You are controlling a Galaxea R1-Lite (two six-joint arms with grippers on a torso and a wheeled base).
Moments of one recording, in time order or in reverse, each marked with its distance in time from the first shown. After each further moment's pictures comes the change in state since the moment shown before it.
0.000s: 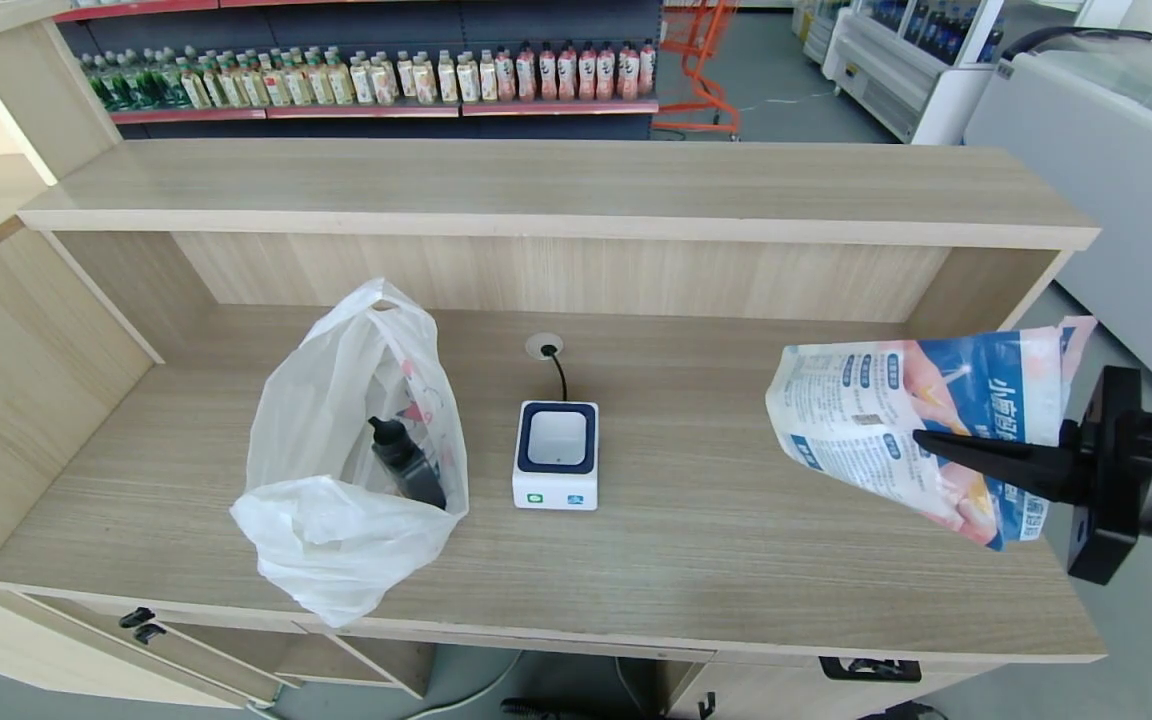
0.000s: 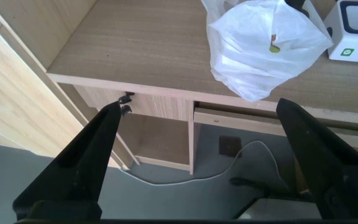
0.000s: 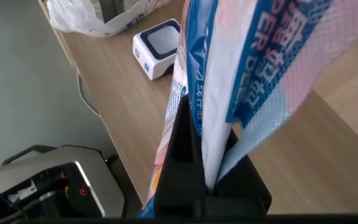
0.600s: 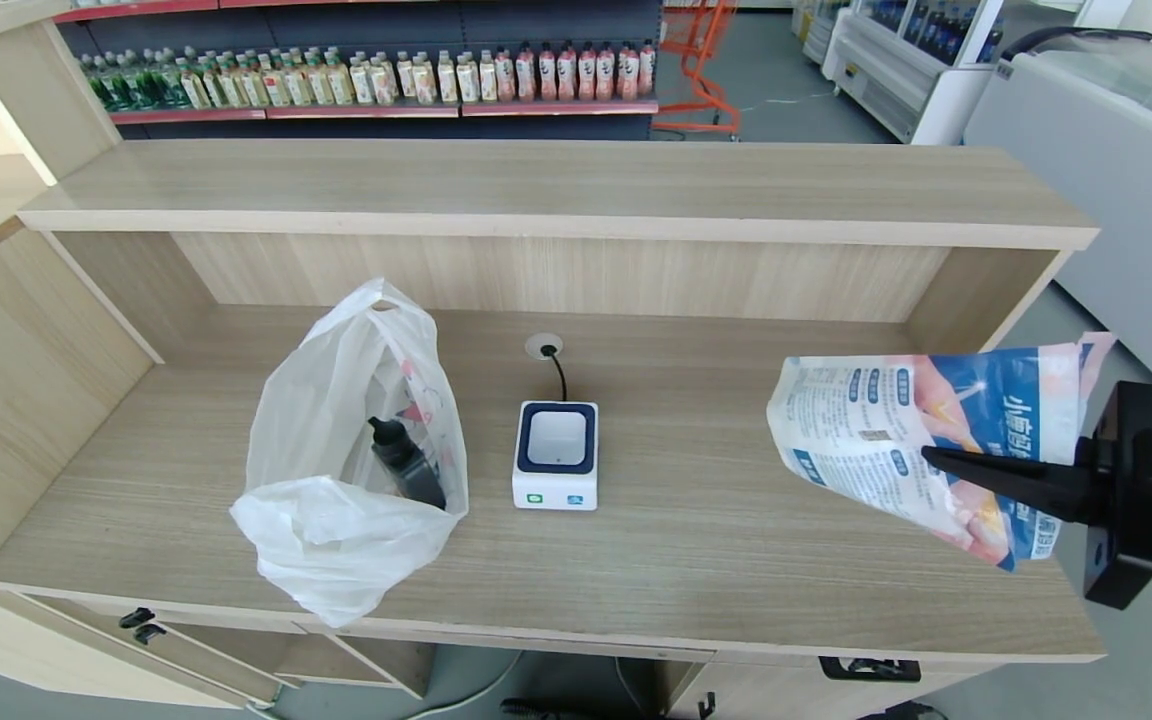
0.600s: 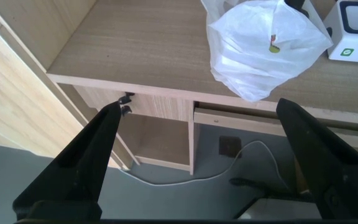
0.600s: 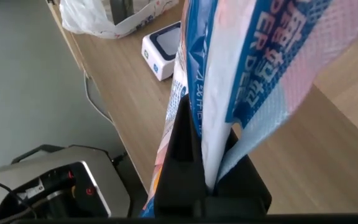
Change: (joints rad) left arm 0.000 0.000 0.000 0.000 0.000 0.001; right arm 0.005 -0.037 0.032 -0.001 0.024 0.011
